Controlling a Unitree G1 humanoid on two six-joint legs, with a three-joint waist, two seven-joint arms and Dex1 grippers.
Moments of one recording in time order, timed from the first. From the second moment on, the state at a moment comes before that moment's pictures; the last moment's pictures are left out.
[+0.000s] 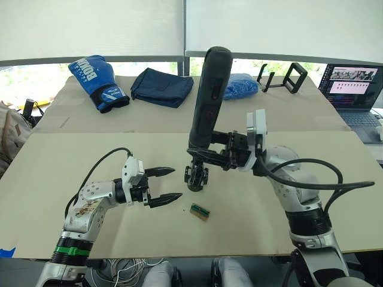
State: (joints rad) left arm -0.26 0.54 -0.02 0.00 -0.48 0.18 -1.19; right arm -0.58 -0.35 0.07 -0.15 0.57 0.35 1.03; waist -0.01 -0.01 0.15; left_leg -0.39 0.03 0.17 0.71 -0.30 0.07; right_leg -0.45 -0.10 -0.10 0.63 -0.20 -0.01
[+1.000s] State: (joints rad) left arm -0.26 0.54 -0.02 0.01 -0.47 0.18 -1.20; right arm -0.58 -0.35 0.07 -0.15 0.57 0.35 1.01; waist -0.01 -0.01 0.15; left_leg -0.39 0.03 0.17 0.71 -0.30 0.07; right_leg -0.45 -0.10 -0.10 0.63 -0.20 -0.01
